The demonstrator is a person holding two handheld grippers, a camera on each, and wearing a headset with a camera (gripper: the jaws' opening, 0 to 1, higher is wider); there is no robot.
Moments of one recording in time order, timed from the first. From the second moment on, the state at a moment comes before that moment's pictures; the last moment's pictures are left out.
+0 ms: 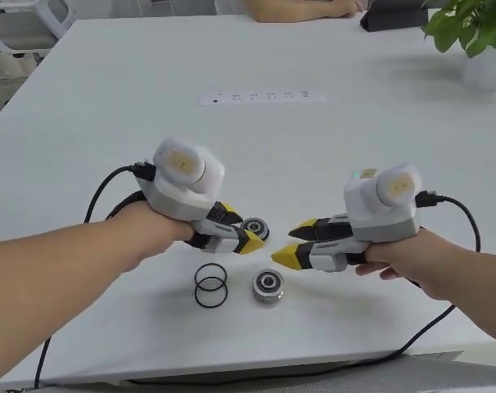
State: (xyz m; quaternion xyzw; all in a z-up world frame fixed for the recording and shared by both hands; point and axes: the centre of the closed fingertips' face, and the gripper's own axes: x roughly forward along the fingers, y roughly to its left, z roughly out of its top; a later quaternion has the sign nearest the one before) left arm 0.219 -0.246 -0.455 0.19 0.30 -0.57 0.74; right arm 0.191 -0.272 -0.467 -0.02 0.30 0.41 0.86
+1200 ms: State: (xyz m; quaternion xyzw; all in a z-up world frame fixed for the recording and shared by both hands) left arm 0.227 -0.249 -0.459 0.23 0.29 -0.55 0.75; right arm 0.203 -0.265 -0.467 -0.03 0.30 0.41 0.86
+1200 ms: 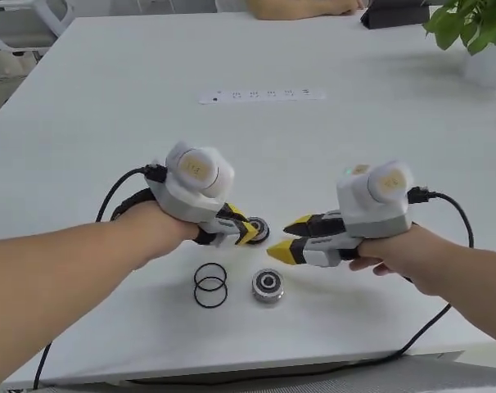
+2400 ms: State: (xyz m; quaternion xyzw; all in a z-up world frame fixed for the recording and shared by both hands) left arm 0.232 -0.248 -0.461 0.23 0.28 -0.55 0.75; right arm 0.221 -0.254 -0.476 -0.06 0.30 0.40 0.86
